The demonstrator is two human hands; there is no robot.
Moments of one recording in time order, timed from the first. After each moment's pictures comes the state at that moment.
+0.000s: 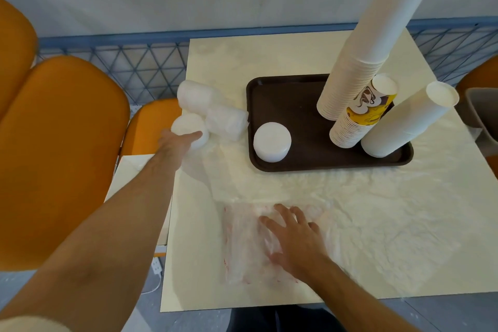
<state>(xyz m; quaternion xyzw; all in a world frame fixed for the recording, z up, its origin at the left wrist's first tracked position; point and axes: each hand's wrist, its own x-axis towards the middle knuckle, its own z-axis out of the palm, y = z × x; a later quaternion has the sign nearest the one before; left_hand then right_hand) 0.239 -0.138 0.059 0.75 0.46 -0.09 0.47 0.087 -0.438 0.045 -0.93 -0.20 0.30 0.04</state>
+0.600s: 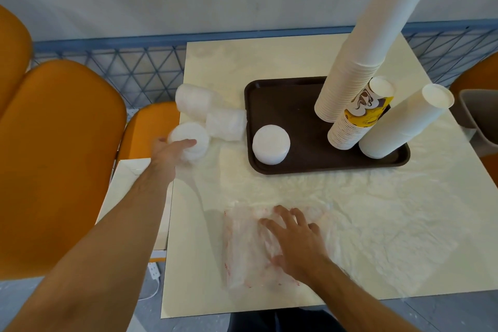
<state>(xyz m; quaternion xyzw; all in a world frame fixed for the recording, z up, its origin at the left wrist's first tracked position) 0.222 -0.130 0.057 0.65 0.46 -0.03 0.60 0.089 -0.434 0.050 -0.93 -0.20 0.32 0.02</state>
